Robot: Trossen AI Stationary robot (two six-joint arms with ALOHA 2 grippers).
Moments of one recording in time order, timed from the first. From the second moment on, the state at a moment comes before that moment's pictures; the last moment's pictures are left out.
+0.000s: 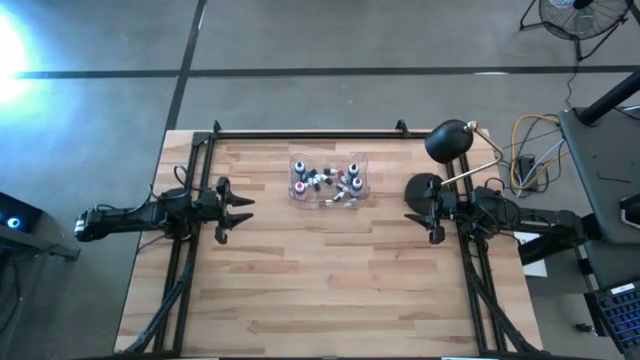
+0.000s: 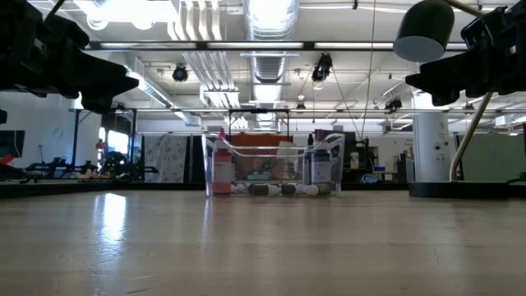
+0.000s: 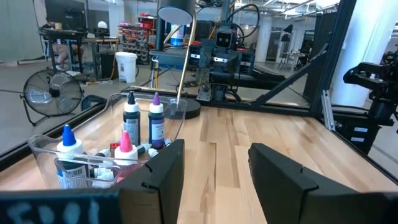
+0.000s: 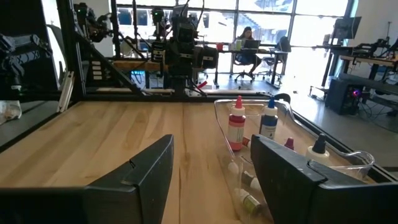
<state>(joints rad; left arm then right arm) 0.07 0.06 0.01 -0.01 -0.01 -0.09 -0.10 0.01 0.01 0.02 -0.05 0.00</state>
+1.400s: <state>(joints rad) 0.07 0.06 0.01 -0.01 -0.01 -0.09 -0.10 0.01 0.01 0.02 -0.05 0.00</state>
